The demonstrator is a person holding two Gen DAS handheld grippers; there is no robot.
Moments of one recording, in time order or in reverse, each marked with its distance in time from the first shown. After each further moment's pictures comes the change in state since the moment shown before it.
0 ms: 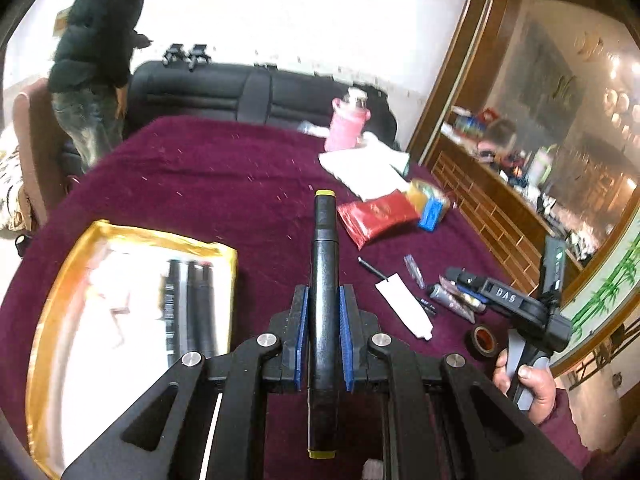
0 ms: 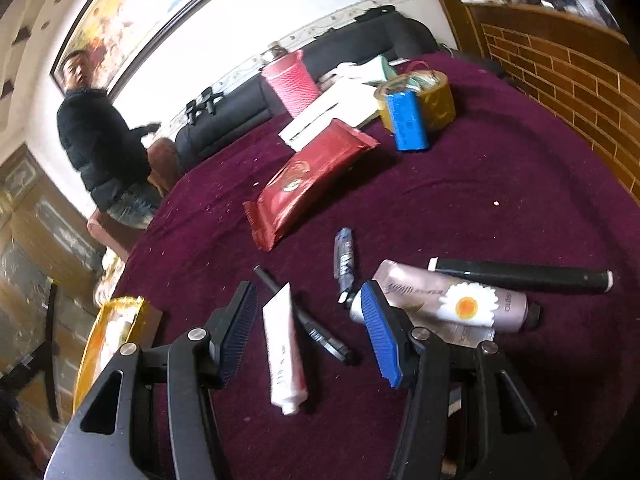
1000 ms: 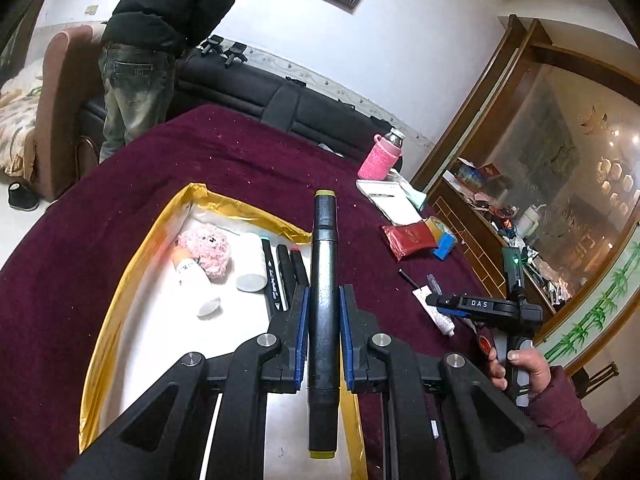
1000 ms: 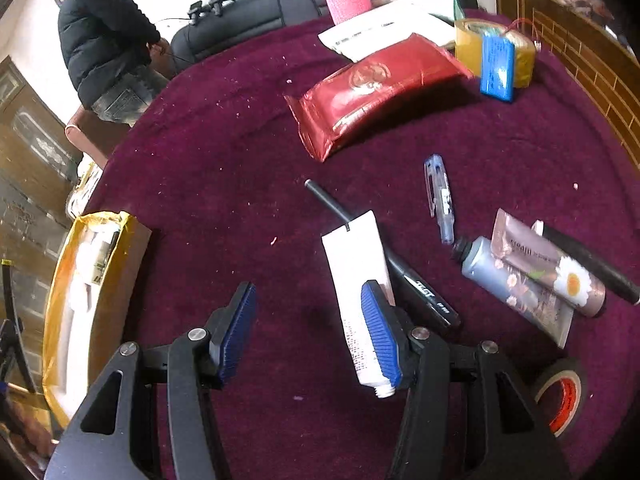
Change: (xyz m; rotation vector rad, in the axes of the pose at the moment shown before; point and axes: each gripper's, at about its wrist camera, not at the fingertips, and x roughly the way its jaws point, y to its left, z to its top) left arm -0.044 0.129 -0.046 -0.175 -0.083 -0.093; right arm 0.064 0.067 -0.018 -0.161 0.307 -0.110
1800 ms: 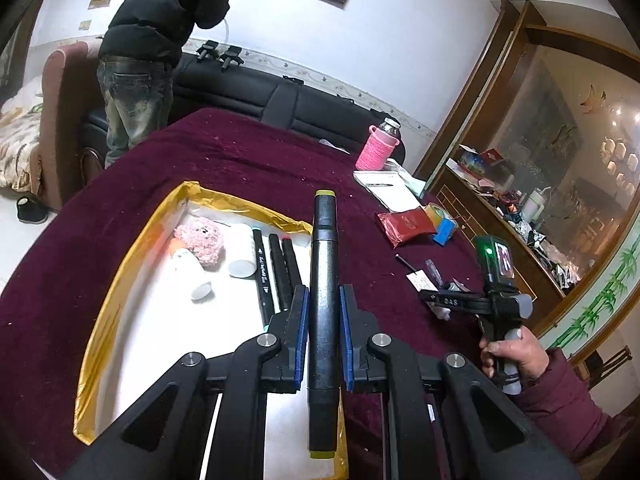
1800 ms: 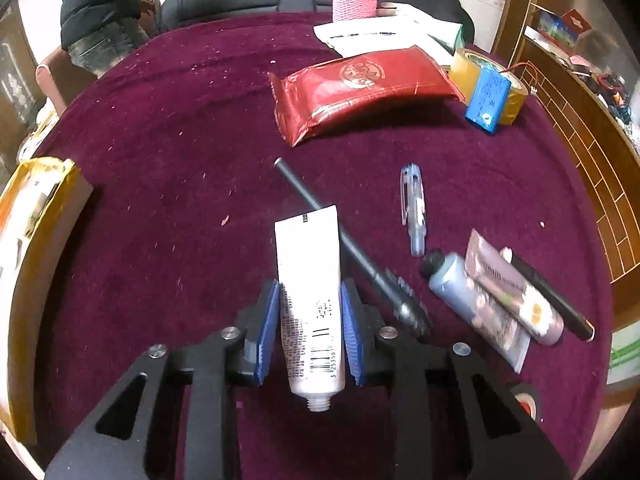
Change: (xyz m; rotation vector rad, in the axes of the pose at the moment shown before) left arm -0.017 -0.031 -0.012 0.052 0.007 0.050; right arm 0.014 0.008 -0.010 -0.167 0.024 -0.227
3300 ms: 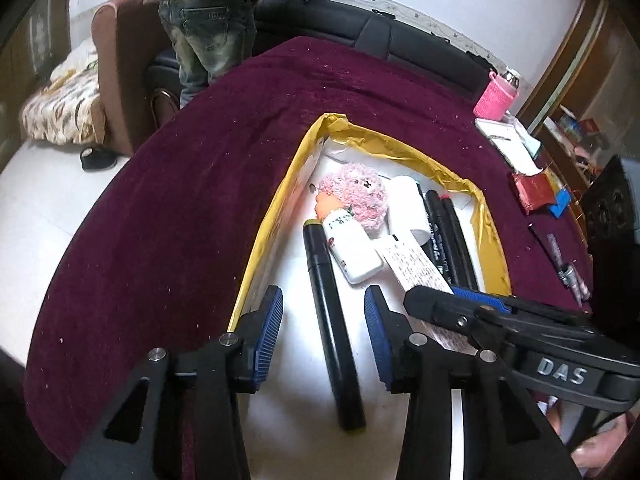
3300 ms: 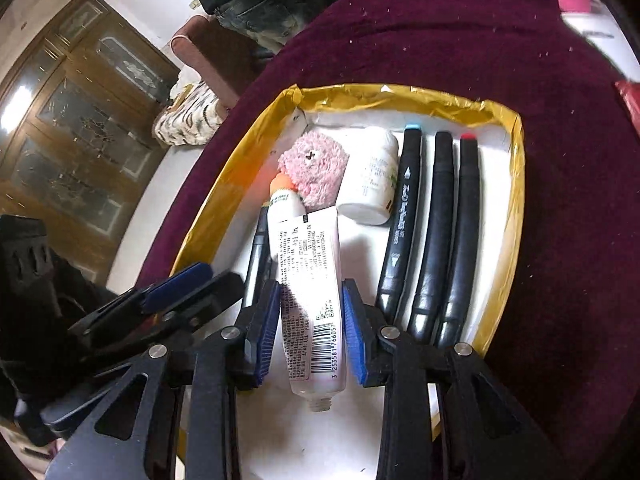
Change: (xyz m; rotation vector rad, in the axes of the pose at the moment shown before) left arm 0.058 0.098 0.013 -0.087 0.270 0.290; right arm -0.020 0.243 -0.002 -0.062 0.113 0.546
